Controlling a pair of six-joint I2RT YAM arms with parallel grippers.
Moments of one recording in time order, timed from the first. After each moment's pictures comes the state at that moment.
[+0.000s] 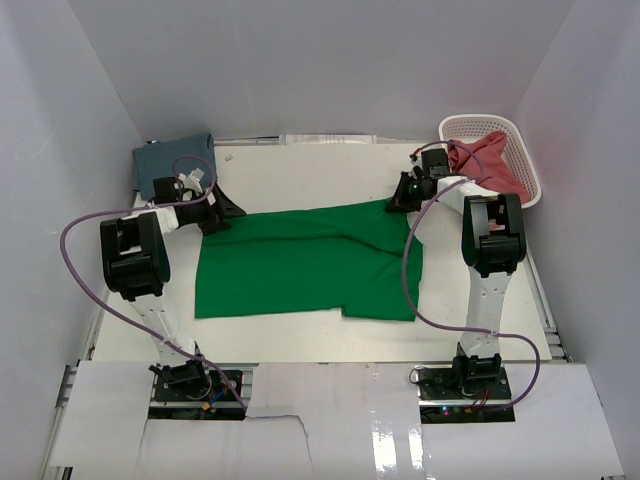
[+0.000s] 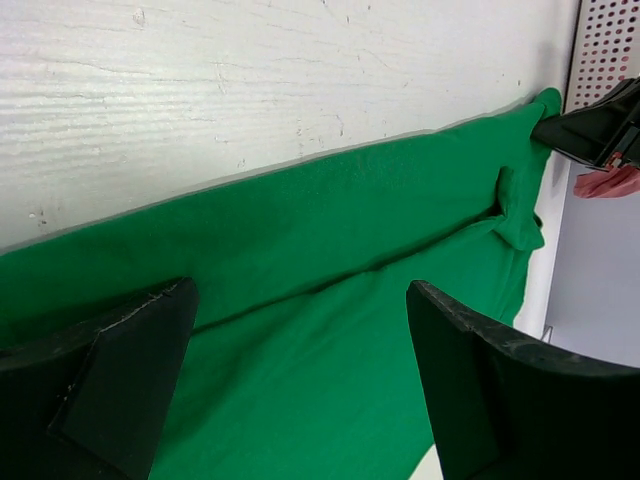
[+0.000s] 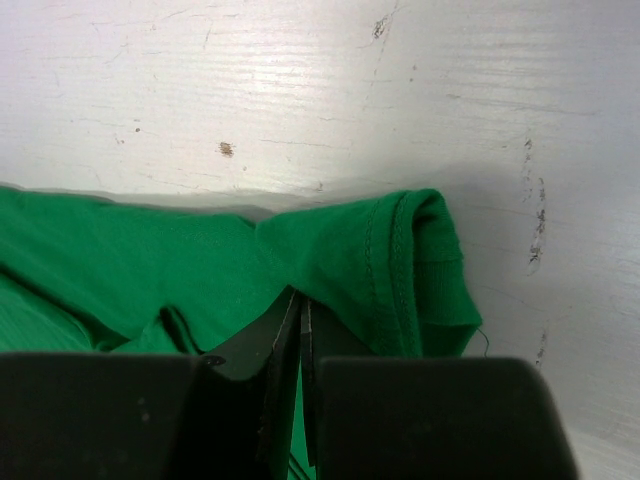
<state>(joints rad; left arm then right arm) 0.20 1.97 1.16 -0.07 0.80 -0.32 0.13 2.17 1.52 -0.30 -0.45 0.36</state>
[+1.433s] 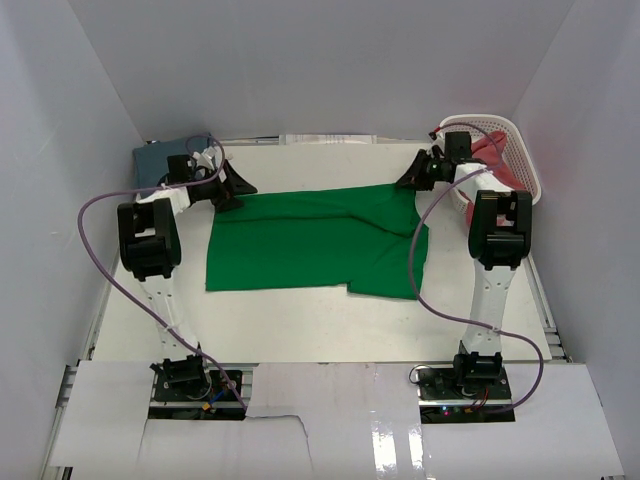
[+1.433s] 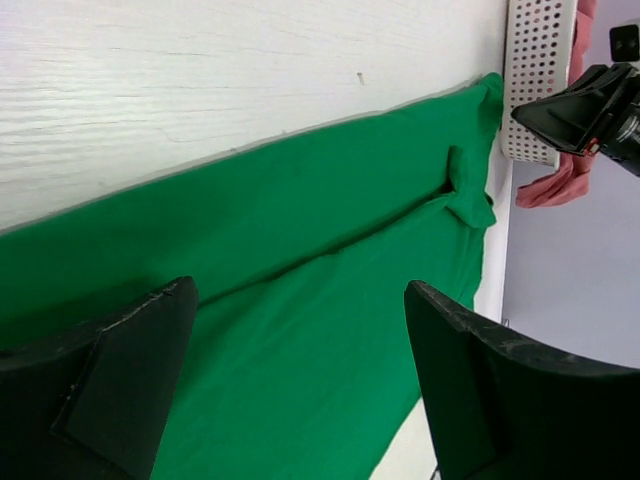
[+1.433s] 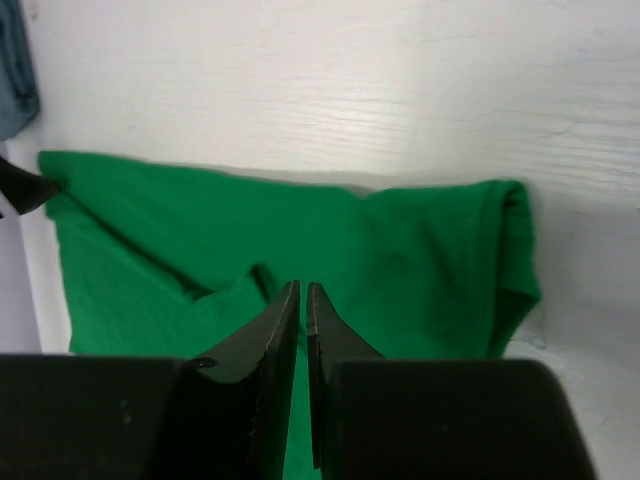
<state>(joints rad) 0.13 2.19 1.50 -0.11 0.90 -0.43 0.02 2.27 1.74 -0.31 -0.63 0.37</state>
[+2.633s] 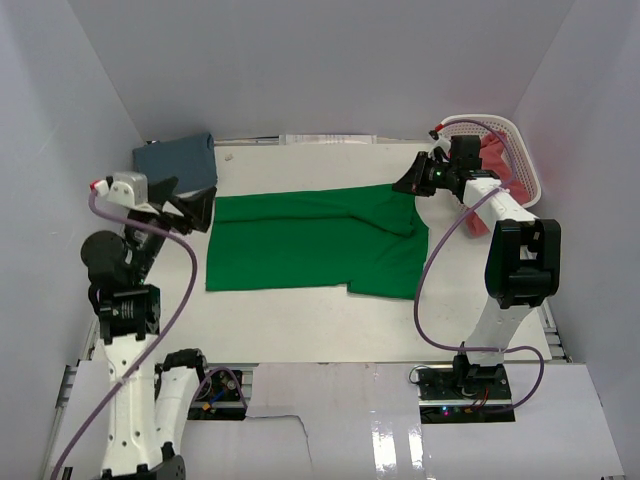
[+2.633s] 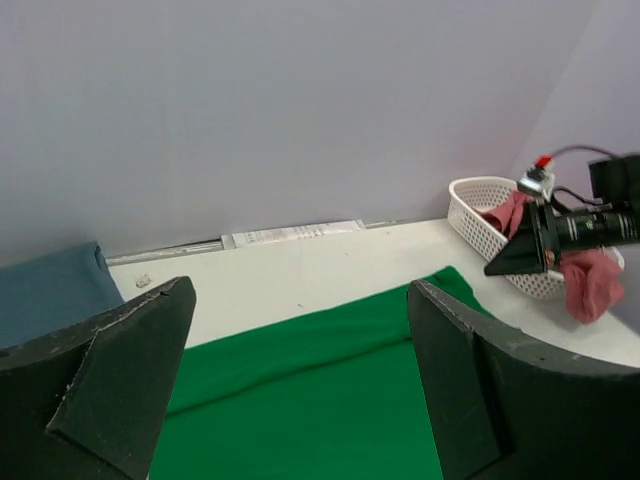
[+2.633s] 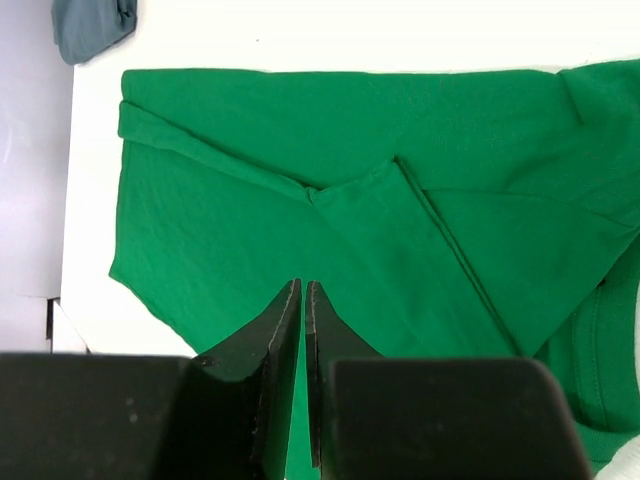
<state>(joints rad) 0.14 0.69 0.95 -0.04 0.47 -0.28 0.06 1.83 1.37 -0.23 -0.70 0.35</state>
